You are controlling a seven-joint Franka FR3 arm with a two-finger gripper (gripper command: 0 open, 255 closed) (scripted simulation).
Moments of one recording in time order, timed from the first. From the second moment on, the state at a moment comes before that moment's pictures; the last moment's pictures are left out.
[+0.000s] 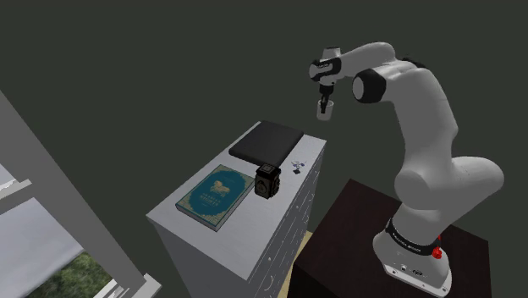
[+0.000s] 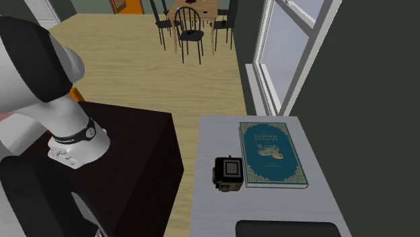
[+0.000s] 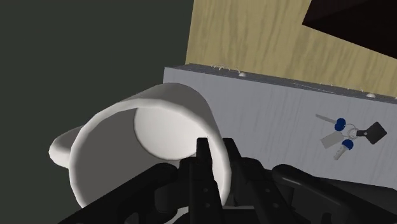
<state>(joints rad) -0.65 0.86 -0.17 -1.09 0.07 1.96 -1.07</state>
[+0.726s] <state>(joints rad) -0.68 1.05 -0.16 -0.86 0.09 1.90 -1.08</state>
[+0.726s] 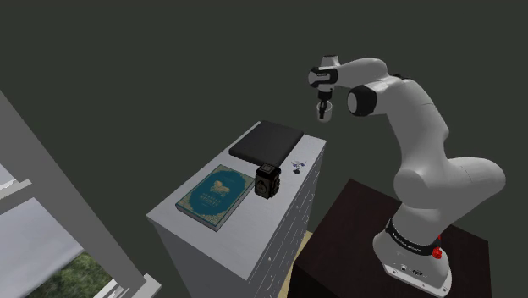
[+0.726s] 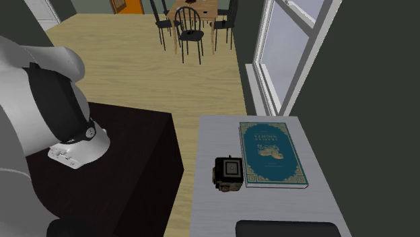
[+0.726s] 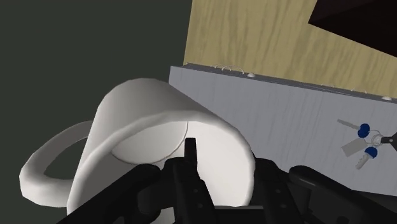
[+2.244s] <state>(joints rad) -0.68 1.21 -0.15 -0.82 0.10 2.06 -1.08</state>
